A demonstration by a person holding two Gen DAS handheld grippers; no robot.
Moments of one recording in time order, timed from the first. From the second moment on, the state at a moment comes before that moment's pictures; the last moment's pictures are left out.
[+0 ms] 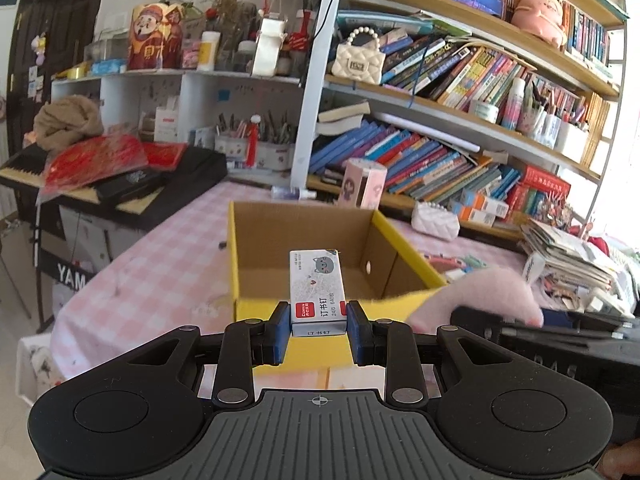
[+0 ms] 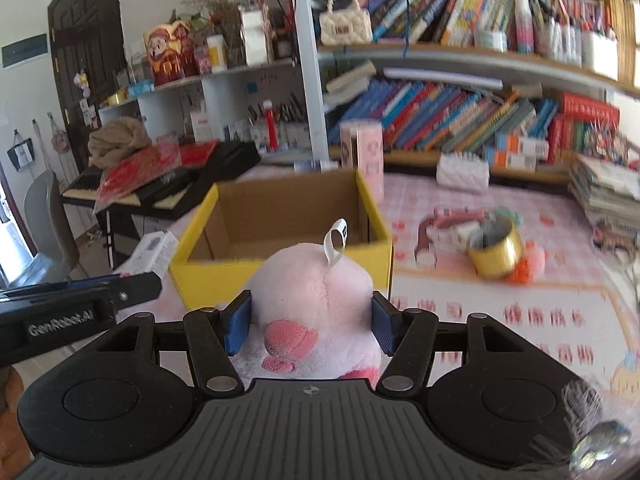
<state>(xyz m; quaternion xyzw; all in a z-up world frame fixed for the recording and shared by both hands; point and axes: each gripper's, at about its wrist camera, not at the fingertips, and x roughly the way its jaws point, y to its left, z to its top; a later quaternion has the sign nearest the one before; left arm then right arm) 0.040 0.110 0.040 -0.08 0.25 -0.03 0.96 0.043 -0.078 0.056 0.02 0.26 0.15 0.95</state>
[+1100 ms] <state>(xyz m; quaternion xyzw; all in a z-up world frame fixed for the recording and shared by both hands) 0.218 0.081 -0.034 -0.02 0.40 0.07 0.91 0.310 0.004 -0.012 -0.13 0.39 0.29 0.86</state>
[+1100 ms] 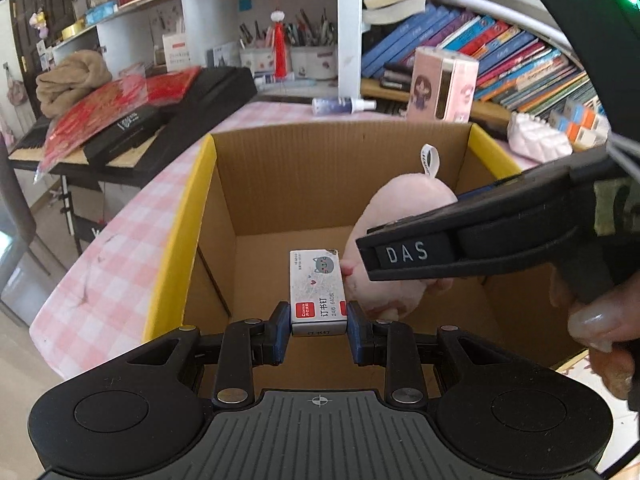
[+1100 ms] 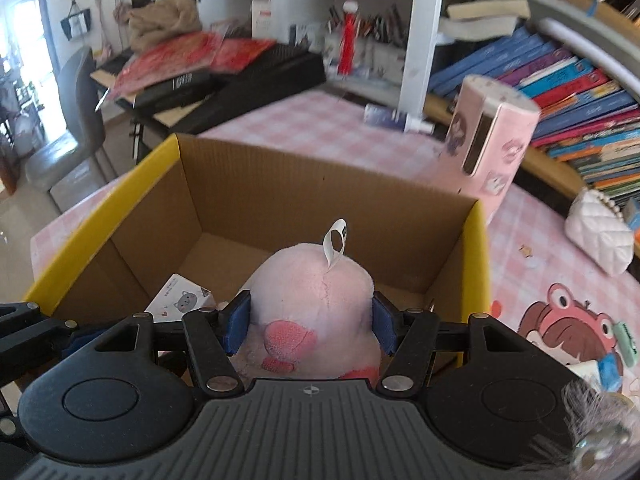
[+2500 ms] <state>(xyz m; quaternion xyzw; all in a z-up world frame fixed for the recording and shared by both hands) 0.093 0.083 0.040 -0.01 0.24 0.12 0.96 0.163 -0.078 0.070 -0.02 0.18 0.17 0.97</state>
